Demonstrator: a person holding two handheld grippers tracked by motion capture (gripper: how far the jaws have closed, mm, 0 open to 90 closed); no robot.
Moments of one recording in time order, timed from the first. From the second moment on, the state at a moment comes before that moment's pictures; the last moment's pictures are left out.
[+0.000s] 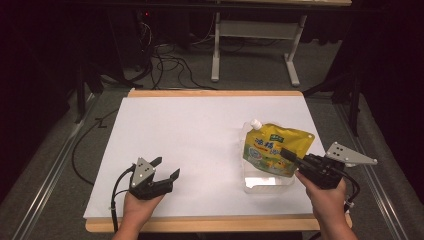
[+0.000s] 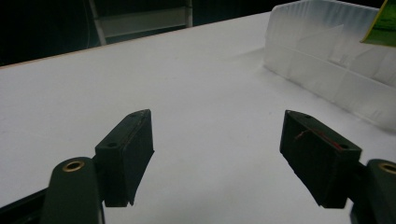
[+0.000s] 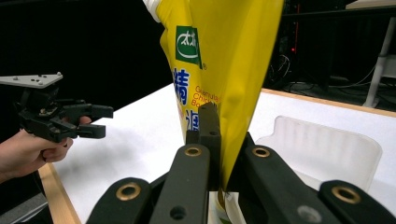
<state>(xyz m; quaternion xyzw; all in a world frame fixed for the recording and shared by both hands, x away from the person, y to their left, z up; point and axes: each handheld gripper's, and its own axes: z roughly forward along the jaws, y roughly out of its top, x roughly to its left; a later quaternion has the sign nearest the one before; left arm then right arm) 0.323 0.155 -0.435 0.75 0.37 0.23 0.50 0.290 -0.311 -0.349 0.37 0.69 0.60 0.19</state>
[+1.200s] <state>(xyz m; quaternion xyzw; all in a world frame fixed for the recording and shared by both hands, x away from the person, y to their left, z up) 0.324 0.158 -0.434 0.75 0.36 0.23 0.51 0.295 -0.314 -0.375 0.40 0.69 0.58 0.17</state>
